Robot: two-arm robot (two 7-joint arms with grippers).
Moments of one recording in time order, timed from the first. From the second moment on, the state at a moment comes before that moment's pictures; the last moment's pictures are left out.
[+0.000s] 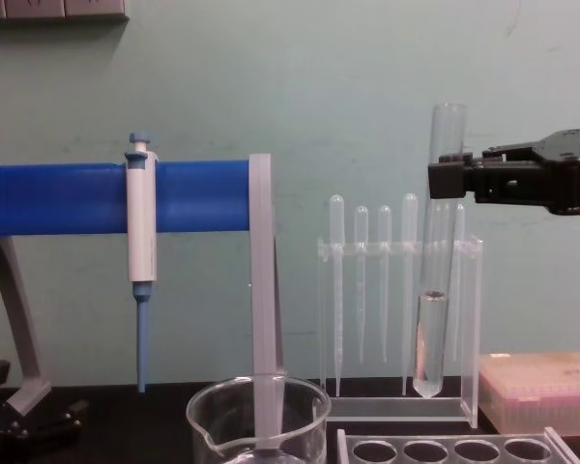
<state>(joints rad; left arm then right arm) -0.20 0.60 0.45 -1.41 -0.25 -0.12 0.03 0.40 0.77 -0.44 -1.76 0.65 0.13 0.67</state>
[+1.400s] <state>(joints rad) -0.20 0.60 0.45 -1.41 -0.25 -0.12 0.03 0.44 0.74 -0.47 -1.75 0.64 0.12 0.68</state>
